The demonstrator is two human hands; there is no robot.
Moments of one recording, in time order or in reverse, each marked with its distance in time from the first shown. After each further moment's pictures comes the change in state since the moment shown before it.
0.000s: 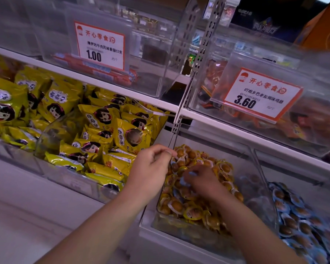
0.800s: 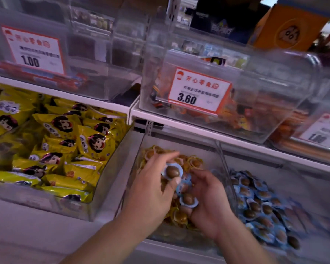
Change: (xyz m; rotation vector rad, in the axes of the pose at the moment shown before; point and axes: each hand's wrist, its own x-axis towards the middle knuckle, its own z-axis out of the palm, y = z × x) left_hand -0.041 0.004 0.062 0.411 -0.150 0.430; right_hand -0.086 0.001 -0.050 1.144 -0.221 0.203
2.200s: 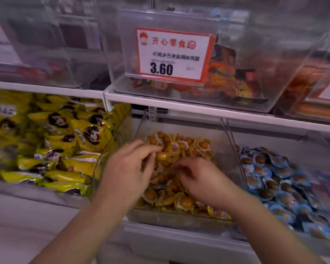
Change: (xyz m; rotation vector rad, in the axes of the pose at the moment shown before) left_hand 0.017 -0.031 -0.023 0.443 0.075 0.211; right_hand 0.020 -0.009 -0.020 -1.591 0.012 -0.569
